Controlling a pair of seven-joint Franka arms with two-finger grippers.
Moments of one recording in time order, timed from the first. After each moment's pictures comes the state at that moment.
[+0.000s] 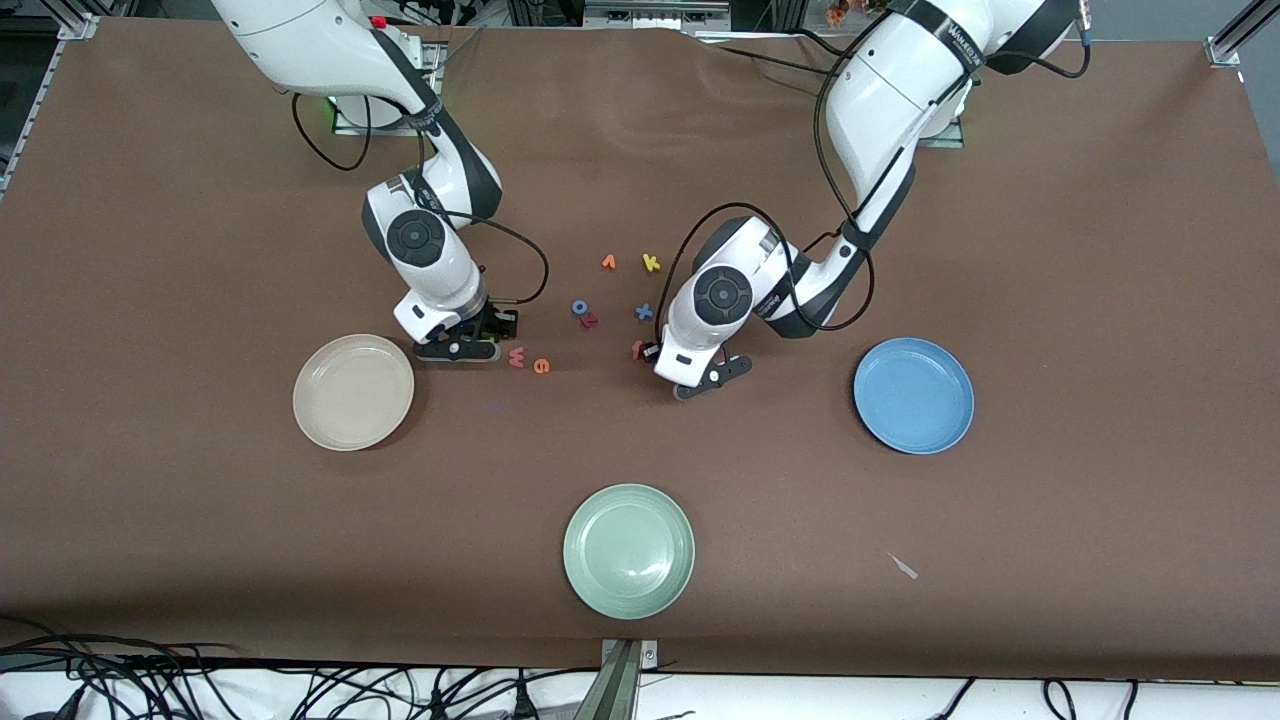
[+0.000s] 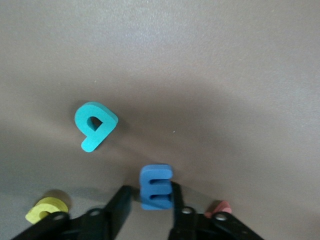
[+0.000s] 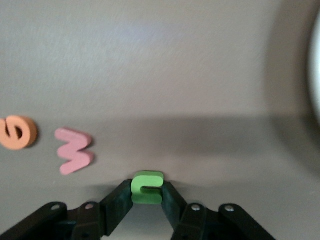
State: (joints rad) left arm -0.44 0.82 -0.29 -1.56 -0.02 2.33 -1.10; right arm 0.38 0.47 0.08 -2.16 -0.09 2.62 0.54
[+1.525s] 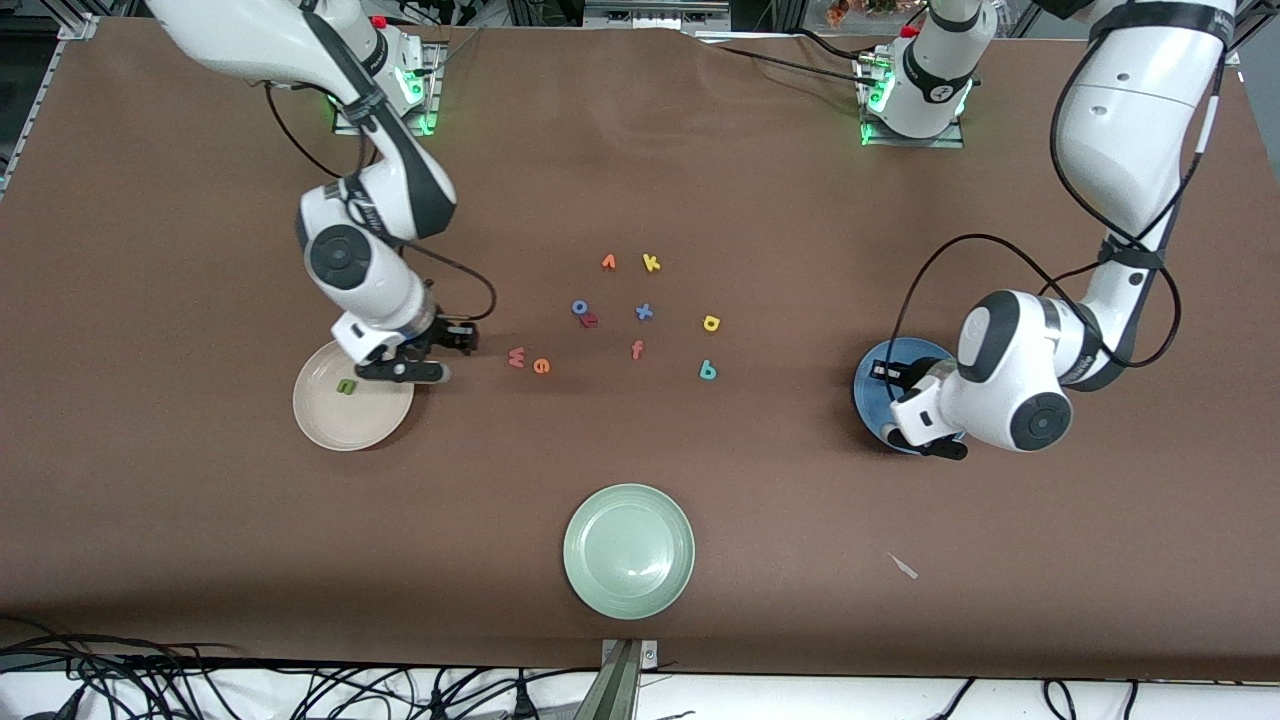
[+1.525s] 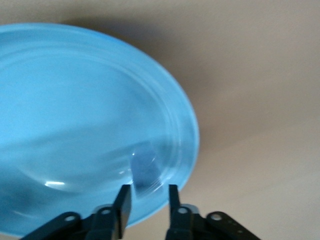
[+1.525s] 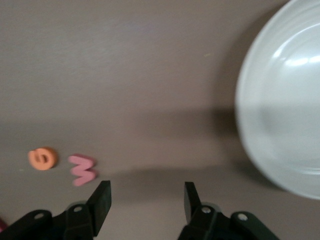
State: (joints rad) left arm 0.10 0.71 -0.26 -1.61 -0.04 1.85 0.12; right arm 0.20 0.43 0.23 -2.05 -0.10 2.46 0.56
